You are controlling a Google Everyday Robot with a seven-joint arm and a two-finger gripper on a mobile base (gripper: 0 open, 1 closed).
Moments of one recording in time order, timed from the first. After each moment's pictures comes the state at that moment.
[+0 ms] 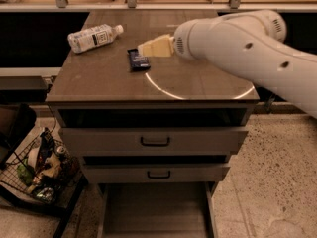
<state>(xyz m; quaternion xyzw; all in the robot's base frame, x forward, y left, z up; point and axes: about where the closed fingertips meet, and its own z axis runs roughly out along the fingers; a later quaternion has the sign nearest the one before) 0.674 -0.044 0.946 -0.22 0.80 0.11 0.54</state>
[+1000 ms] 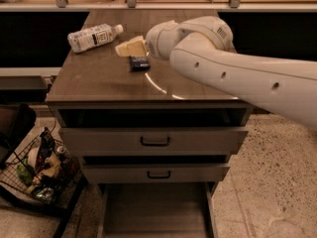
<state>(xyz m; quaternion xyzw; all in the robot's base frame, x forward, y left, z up) 0.729 0.033 0.925 -0.27 0.76 0.11 0.58</state>
